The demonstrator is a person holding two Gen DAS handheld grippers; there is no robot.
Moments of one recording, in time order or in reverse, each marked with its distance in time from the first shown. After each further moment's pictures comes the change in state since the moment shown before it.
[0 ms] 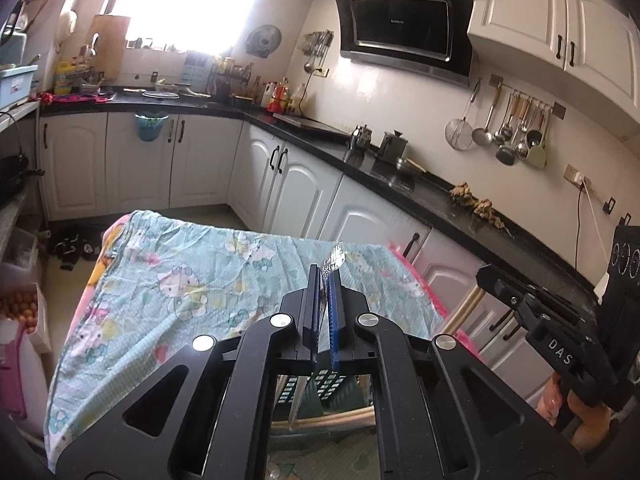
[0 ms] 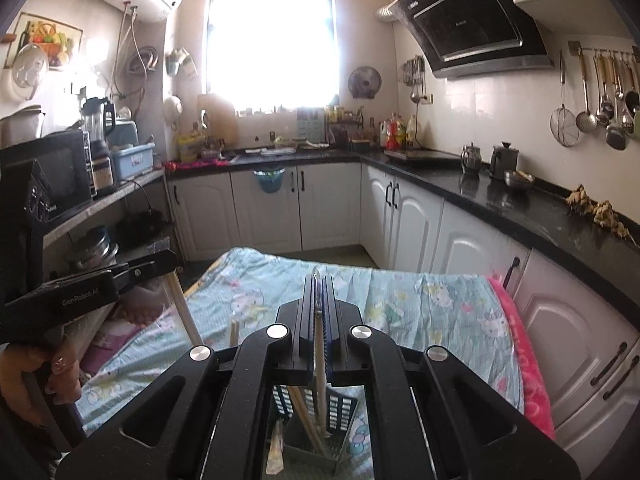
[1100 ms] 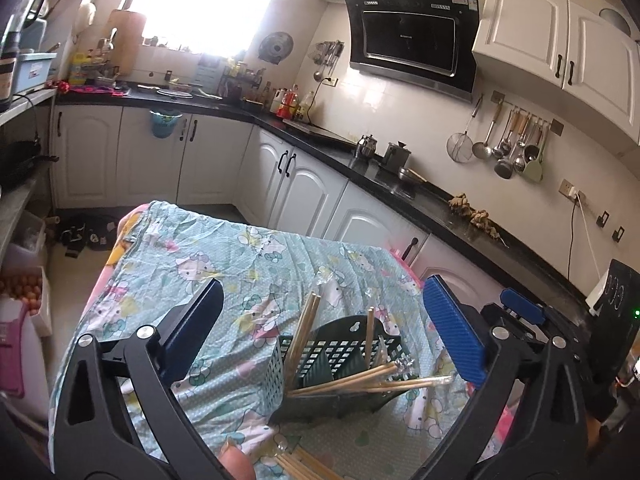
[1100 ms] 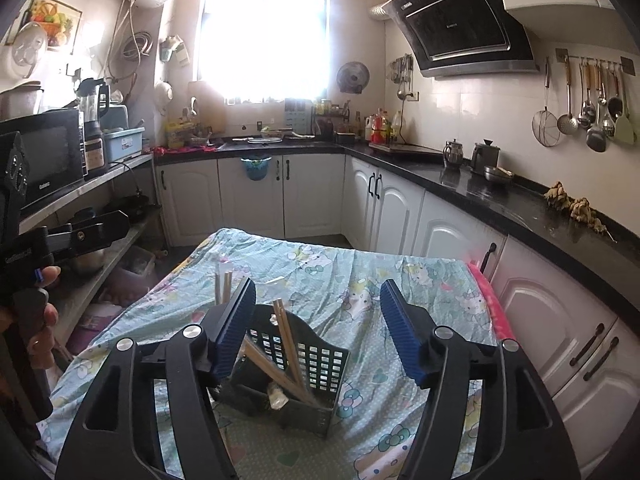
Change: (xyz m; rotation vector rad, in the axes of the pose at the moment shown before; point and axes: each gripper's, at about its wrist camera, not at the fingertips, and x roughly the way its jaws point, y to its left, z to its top) left arm -0.053 0.019 -0.020 -0.058 -0.038 -0.002; right arm -0.039 0.017 -0.034 -0.034 0.010 -0.075
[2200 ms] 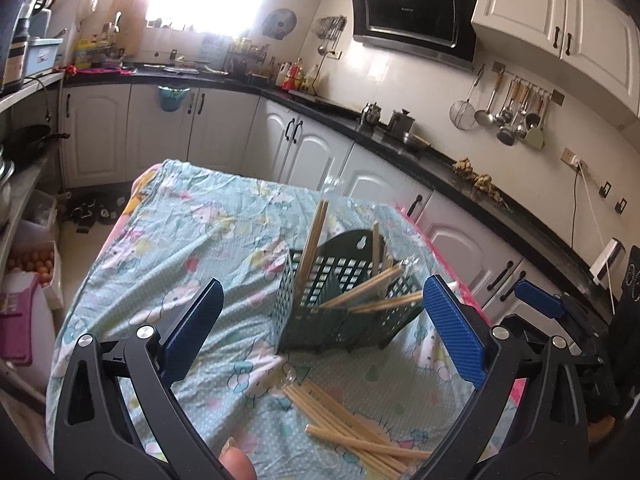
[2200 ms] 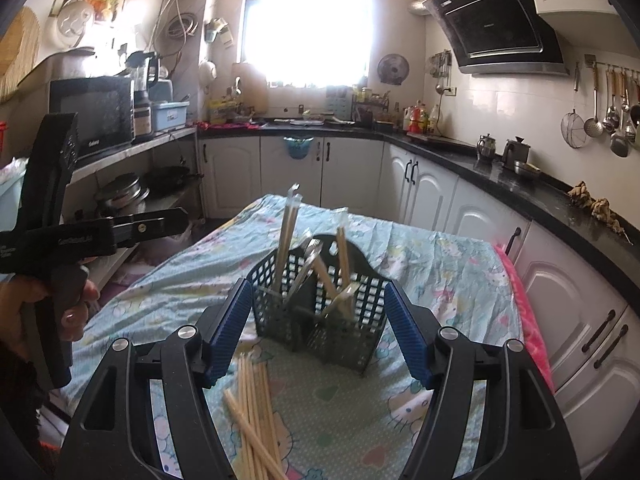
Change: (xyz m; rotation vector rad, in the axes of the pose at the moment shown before) left arm -0.027 0.003 -0.067 0.017 0.099 0.032; right arm -0.053 0.039 -0.059 -0.082 0.054 0.120
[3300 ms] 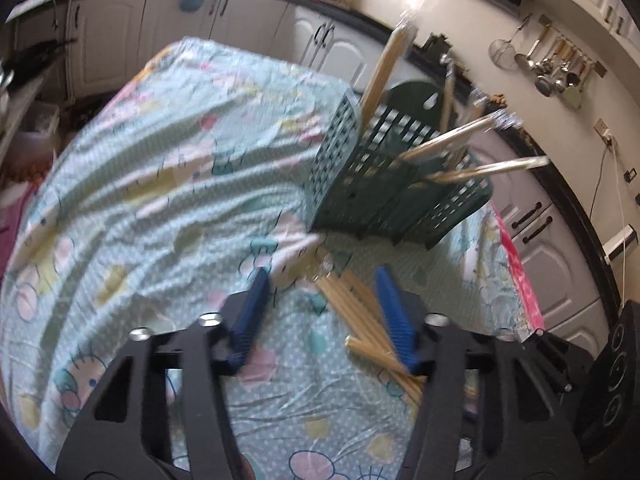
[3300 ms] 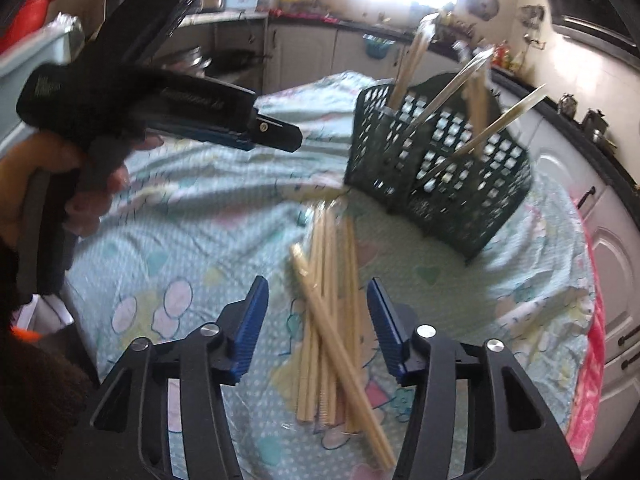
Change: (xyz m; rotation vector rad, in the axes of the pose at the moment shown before) left arm 0.059 0.047 -0.088 -0.123 0.317 0.028; right arm 0.064 0.076 -0.113 -0.212 0.356 0.174
